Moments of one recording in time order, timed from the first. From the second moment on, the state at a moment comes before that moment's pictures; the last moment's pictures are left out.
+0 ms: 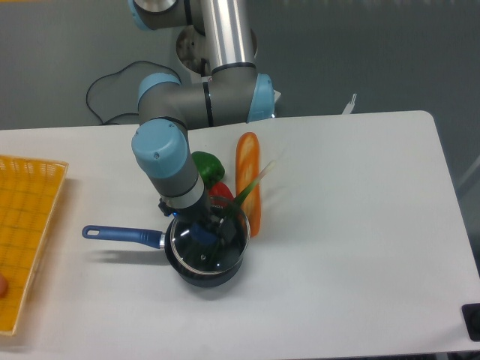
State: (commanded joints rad) arm 2.21 -1.93 -1.65 -1.02 1.70 0.69
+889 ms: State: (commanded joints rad) arm 2.45 -1.85 -1.65 -1.03 1.70 0.84
